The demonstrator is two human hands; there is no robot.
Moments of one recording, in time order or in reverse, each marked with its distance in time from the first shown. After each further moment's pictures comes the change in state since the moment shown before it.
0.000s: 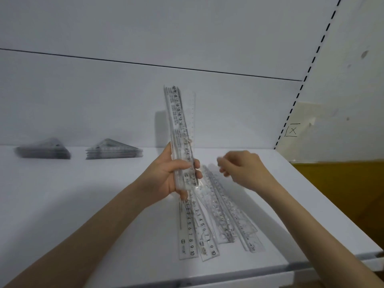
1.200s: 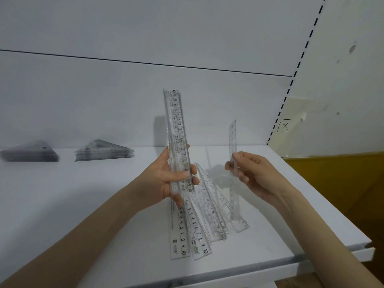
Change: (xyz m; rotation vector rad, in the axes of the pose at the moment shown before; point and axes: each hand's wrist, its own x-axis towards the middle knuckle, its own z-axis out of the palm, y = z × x) left_hand -0.001 -0.008 0.000 0.059 -0.072 -0.069; right_hand -0.022 0.032 -0.020 1.056 -0.182 0.128
